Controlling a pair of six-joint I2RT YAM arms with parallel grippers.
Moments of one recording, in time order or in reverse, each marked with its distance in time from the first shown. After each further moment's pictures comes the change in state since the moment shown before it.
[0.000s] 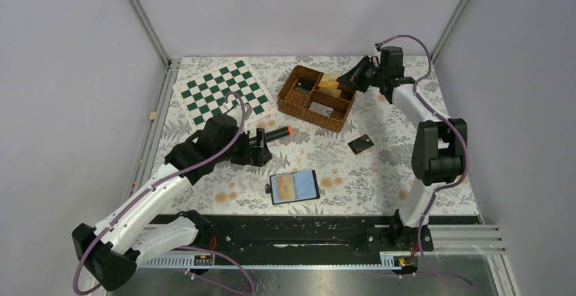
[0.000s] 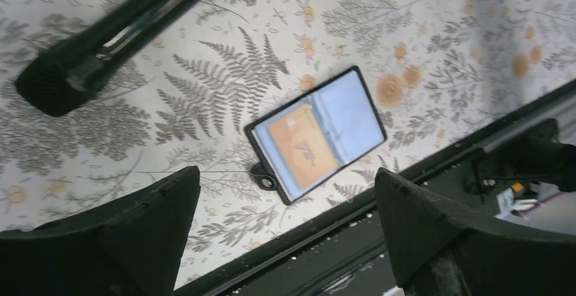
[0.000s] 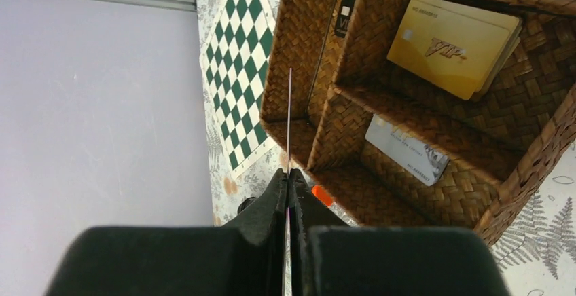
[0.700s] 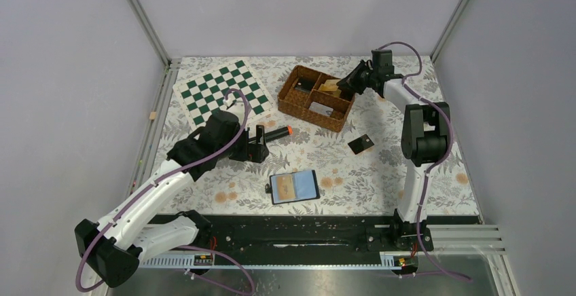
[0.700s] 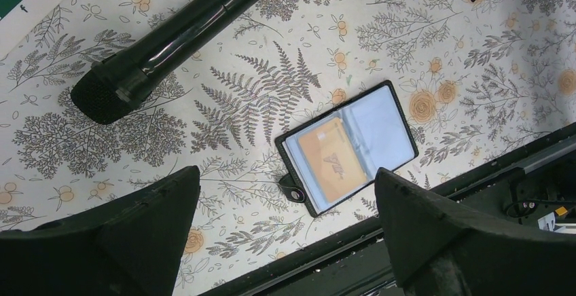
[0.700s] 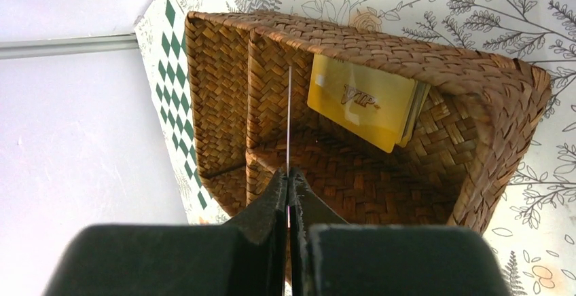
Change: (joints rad) left arm 0.009 0.056 0.042 -0.019 -0.102 0.064; right arm -0.007 0.264 0.166 -0.057 0.093 0.014
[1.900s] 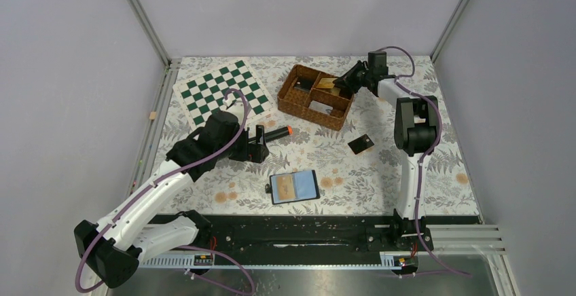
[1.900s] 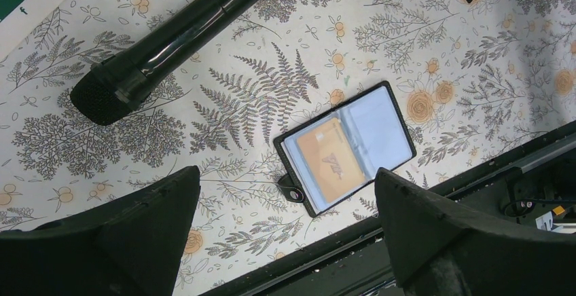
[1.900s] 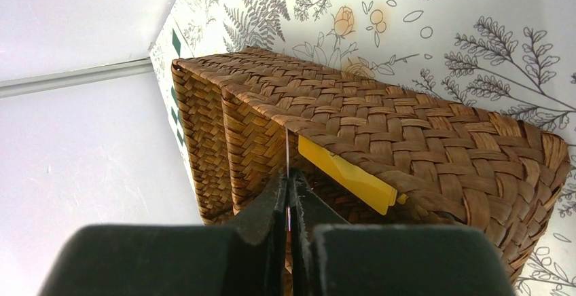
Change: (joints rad) left arm 0.002 -0.006 0.000 0.000 0.003 0.000; right arm 0.000 0.183 0.118 0.093 -0.021 0.110
